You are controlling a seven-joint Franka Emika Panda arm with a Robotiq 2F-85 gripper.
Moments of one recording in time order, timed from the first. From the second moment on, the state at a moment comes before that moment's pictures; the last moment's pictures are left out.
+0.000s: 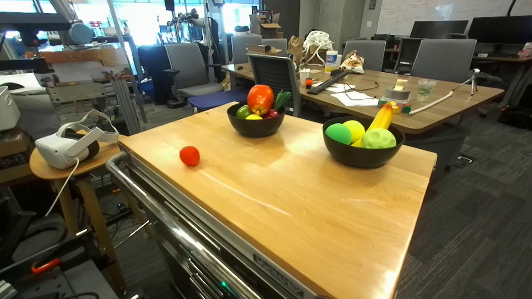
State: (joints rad) arm 0.26 0.05 0.03 -1.56 -0.09 1.46 0.82
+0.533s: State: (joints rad) arm 0.24 0.05 0.05 -1.58 -0.09 1.45 0.83
